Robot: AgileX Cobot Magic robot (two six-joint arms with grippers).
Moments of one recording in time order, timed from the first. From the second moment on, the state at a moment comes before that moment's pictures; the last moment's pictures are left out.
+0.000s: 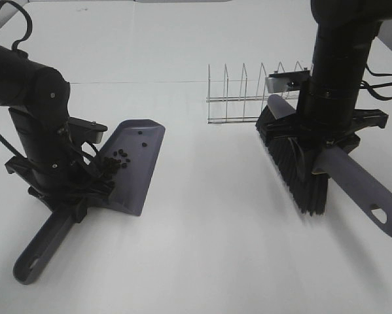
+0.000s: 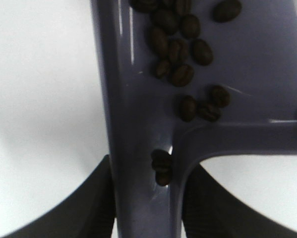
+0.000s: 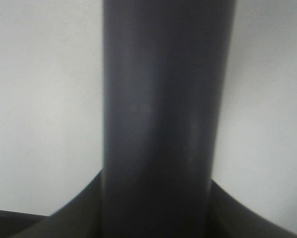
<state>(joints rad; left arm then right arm) -0.44 2.08 -1.15 0.04 0.81 -0.15 0.30 1.97 -1.35 -0.02 1.22 0.14</state>
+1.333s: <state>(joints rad) -0.44 2.08 -1.15 -0.04 0.88 -0.15 0.20 2.33 -1.90 0.01 1.24 0.07</state>
